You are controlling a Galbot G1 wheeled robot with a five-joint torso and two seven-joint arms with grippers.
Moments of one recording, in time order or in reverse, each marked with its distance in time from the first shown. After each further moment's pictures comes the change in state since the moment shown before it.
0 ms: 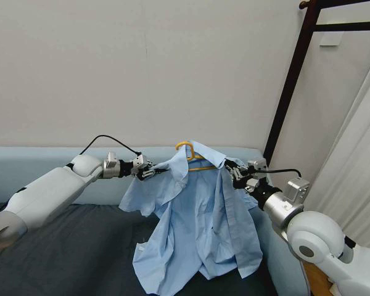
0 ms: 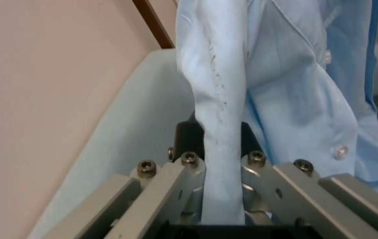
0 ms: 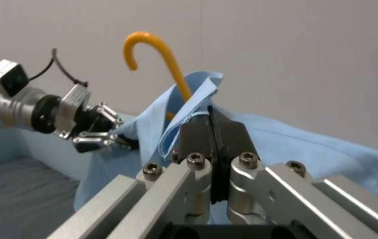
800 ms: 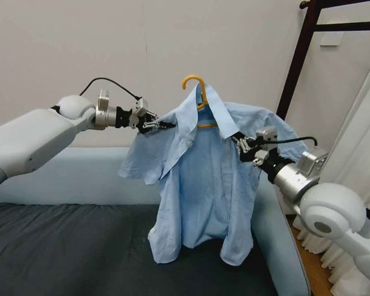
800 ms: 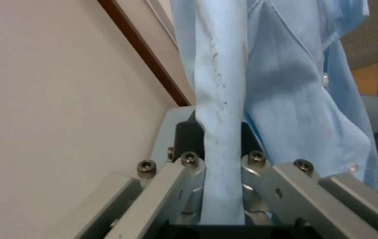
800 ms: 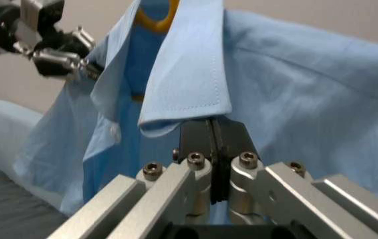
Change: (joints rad) left arm -0.483 0.002 0.278 -0.015 -0.282 0.147 0.136; right arm 0.221 -0.127 -0.021 0.029 0.066 -0.033 0.024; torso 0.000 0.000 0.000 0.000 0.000
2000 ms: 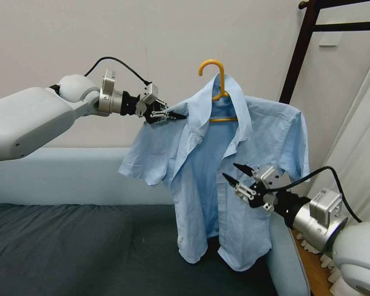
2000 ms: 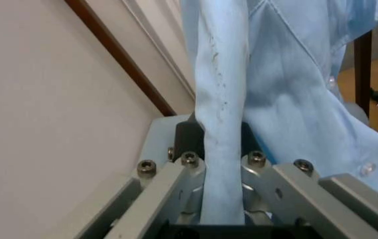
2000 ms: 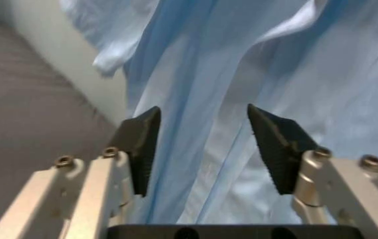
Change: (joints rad) left arm -0.065 0.031 0.085 -0.087 -0.054 0.012 -0.010; right arm -0.356 -0.246 0.133 0.253 -0.171 -0.163 -0.064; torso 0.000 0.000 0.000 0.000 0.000
